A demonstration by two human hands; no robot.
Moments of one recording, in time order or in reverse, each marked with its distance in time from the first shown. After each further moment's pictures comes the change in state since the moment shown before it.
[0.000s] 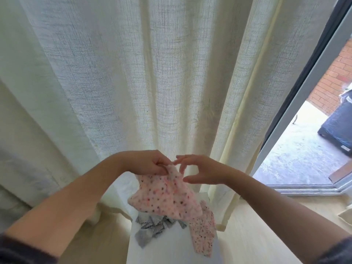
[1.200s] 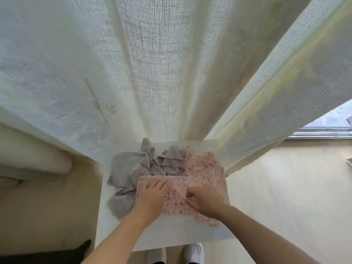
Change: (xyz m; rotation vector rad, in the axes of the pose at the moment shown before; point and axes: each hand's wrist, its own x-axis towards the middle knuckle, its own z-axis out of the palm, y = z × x) left_hand 0.228 -0.314 0.377 0.379 0.287 -0.200; right_hand -0.007 0.320 0.312 -0.066 -0.215 0.568
